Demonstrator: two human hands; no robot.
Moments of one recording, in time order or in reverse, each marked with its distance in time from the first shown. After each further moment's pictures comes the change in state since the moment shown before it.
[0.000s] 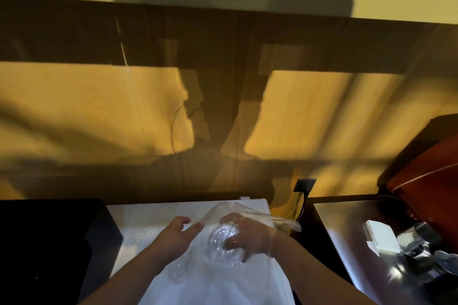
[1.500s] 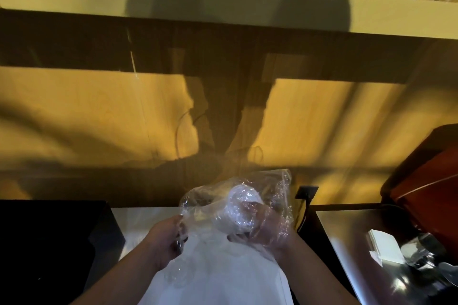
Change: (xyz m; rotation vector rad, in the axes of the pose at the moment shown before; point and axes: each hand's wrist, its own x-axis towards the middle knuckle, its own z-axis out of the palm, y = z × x) left_hand 0.005 0.006 -0.015 -0.848 0.056 -0.198; right_hand -0.015 -0.031 0.004 1.238 -0.150 -0.213
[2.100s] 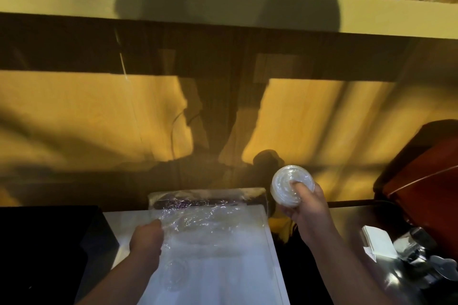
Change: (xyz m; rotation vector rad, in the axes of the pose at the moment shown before) left_hand 0.046 -0.008 -0.024 0.205 0.314 0.173; right_hand -0.059 -0.069 -0.065 -0.157 0.723 -0.569
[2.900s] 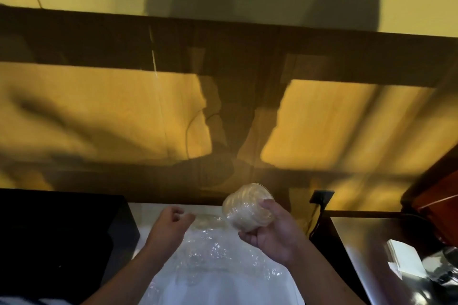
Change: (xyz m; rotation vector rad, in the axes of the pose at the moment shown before) left_hand -0.038 0.010 -0.028 0.271 -0.138 0.364; right_hand -0.039 0.055 0.069 0.216 -0.515 0.577
